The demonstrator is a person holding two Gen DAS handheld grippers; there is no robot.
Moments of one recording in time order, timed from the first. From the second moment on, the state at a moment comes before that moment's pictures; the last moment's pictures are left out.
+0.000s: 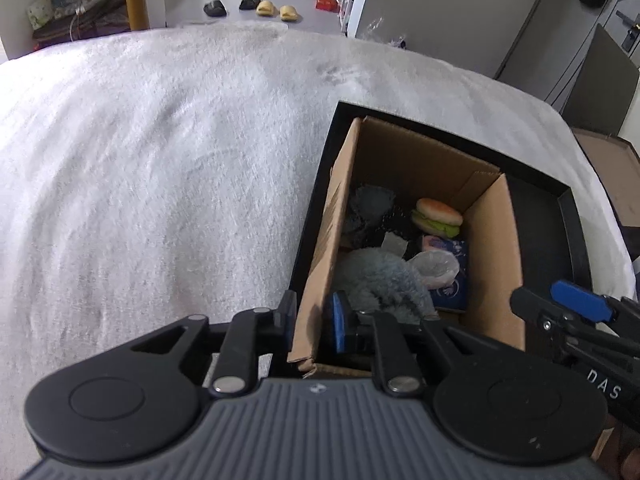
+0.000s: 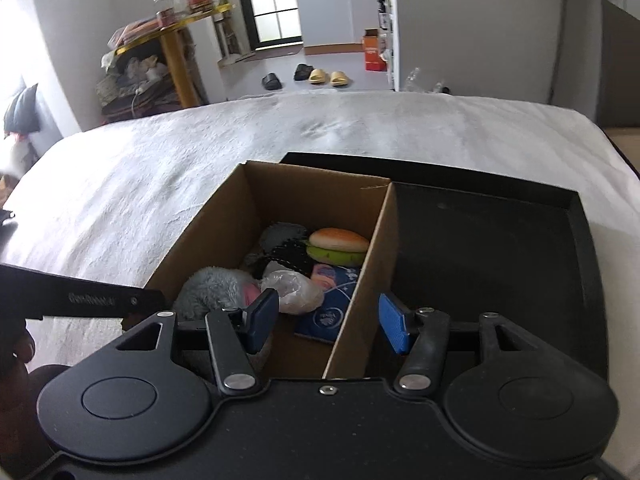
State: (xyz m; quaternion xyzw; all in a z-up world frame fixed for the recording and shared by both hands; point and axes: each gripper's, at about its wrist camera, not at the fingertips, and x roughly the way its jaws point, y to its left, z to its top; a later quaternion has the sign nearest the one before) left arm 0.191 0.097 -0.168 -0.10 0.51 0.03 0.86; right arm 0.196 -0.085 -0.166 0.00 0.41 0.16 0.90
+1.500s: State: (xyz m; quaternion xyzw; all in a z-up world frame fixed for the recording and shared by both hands) left arm 0.093 0.033 -0.038 -0.04 0.40 -0.01 0.92; right arm 0.108 -0.183 -0.073 0.09 0.31 0.09 0.94
